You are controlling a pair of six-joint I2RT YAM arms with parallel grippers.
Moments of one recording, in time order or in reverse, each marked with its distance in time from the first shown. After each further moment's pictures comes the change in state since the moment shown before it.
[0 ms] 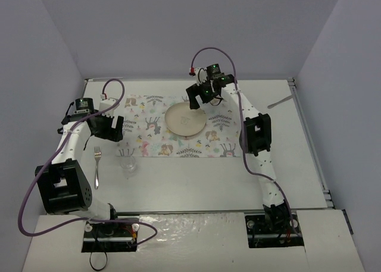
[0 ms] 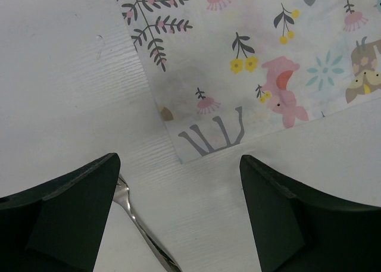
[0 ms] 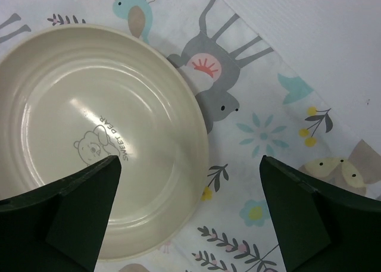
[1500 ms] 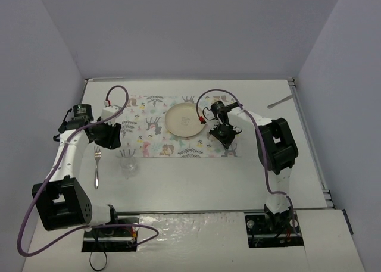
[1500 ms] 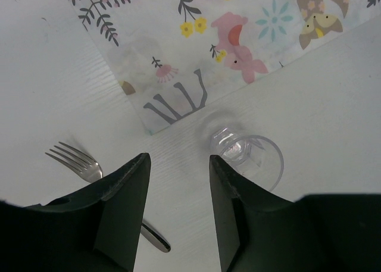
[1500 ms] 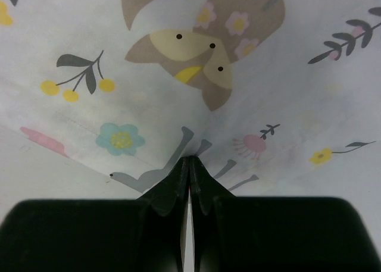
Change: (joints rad) left arm 0.000 -0.144 -0.056 -0.147 0.099 0.121; right arm 0.067 -0.537 -1.041 -0.040 0.392 -0.153
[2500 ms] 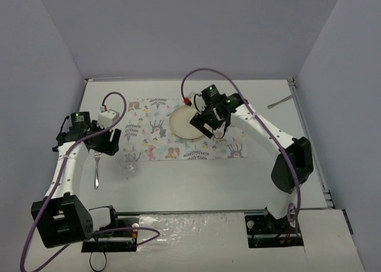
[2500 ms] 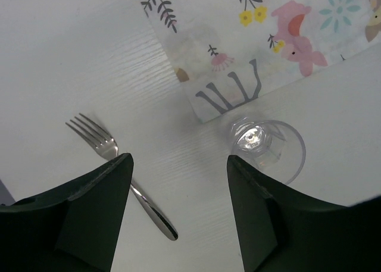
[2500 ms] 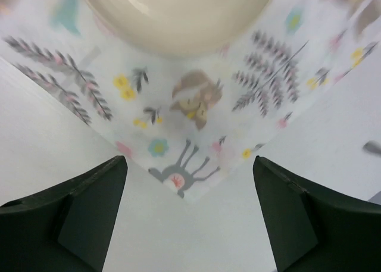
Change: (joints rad) left arm 0.006 -0.120 -0.109 0.068 -0.100 -0.019; right arm 0.163 -0.254 0.148 -0.026 0.110 -0.007
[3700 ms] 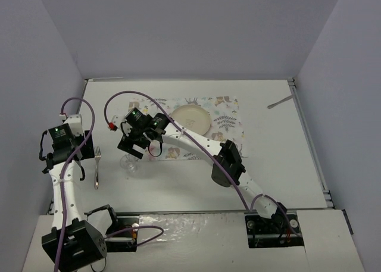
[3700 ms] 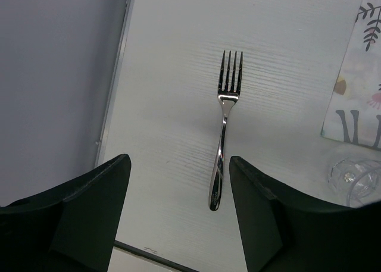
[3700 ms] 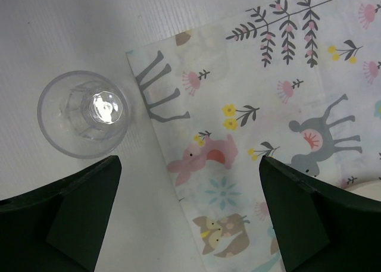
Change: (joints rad) left arm 0.209 -0.234 -0.118 0.101 -0.396 -0.285; right arm 0.448 0.670 0.854 0.024 -0.174 0.150
